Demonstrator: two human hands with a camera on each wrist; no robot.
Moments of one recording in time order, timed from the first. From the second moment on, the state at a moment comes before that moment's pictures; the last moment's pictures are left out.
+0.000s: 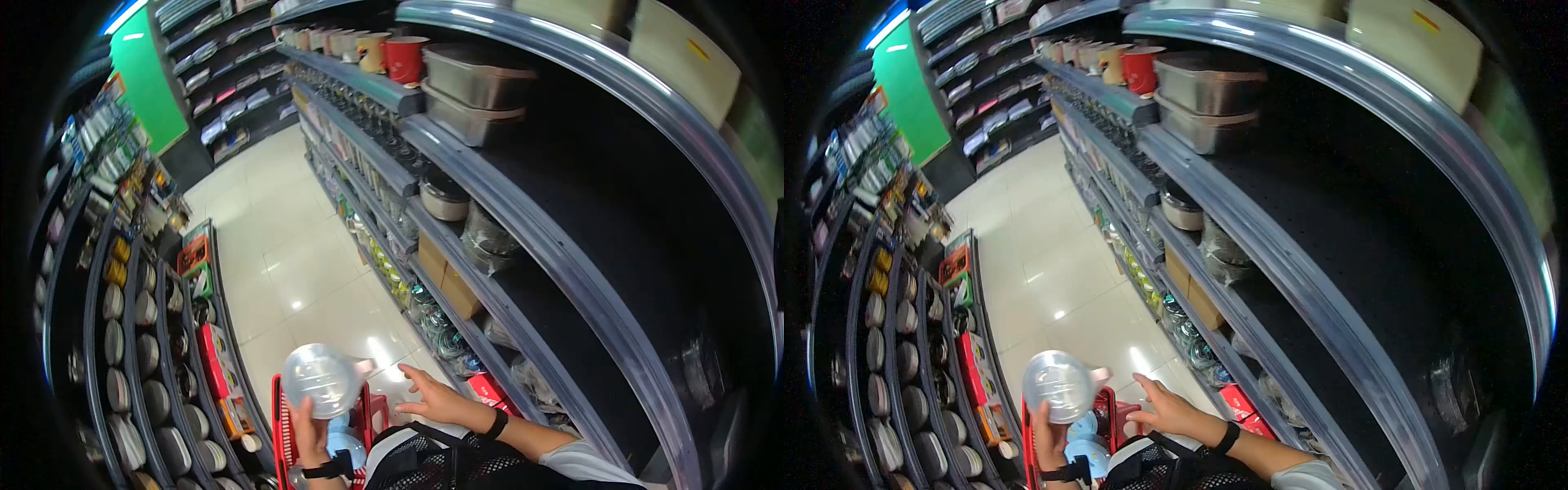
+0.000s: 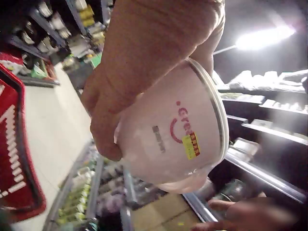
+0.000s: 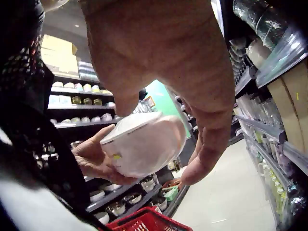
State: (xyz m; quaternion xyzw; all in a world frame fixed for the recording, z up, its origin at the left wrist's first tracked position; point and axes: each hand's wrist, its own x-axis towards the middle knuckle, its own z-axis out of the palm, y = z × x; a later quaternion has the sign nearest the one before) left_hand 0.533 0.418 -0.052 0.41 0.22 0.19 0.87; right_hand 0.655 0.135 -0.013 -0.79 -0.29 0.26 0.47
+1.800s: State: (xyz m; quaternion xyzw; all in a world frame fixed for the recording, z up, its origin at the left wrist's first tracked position) left_hand 0.758 0.082 0.018 0.75 -0.07 0.09 0.65; right_hand 0.652 -0.109 0.043 -0.83 0.06 -0.17 0.52
